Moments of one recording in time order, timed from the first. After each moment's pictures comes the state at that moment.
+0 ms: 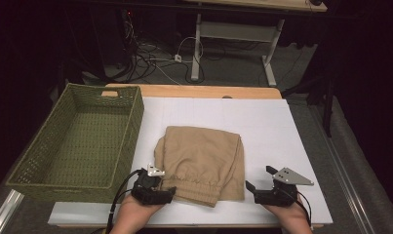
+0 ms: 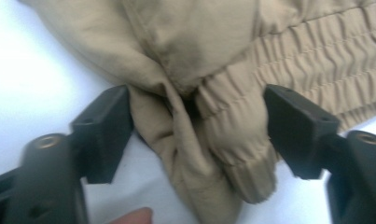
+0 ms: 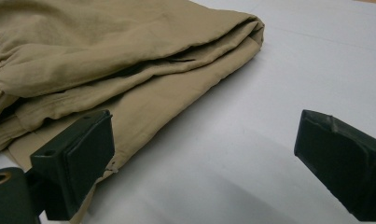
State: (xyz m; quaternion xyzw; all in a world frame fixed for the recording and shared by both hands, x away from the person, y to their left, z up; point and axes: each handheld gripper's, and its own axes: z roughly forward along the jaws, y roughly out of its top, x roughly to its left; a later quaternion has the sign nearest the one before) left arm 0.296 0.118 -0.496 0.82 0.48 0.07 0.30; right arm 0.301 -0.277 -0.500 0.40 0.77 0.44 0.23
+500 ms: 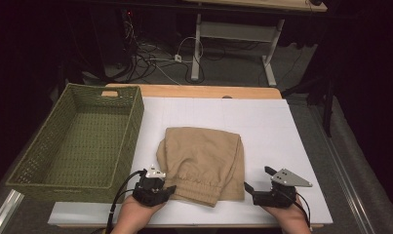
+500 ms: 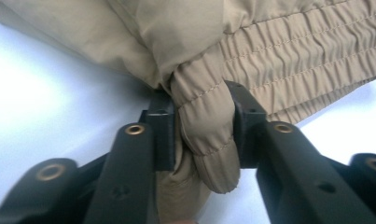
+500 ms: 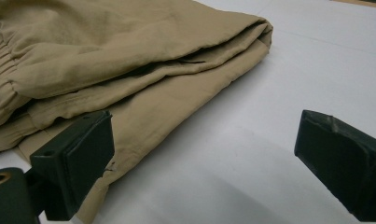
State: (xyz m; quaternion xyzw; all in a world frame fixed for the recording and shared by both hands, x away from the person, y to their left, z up) left arm 0.294 0.118 -0.497 0.83 0.45 0.04 0.34; right arm 0.298 -0.273 -0.498 0.39 0.77 0.44 0.23
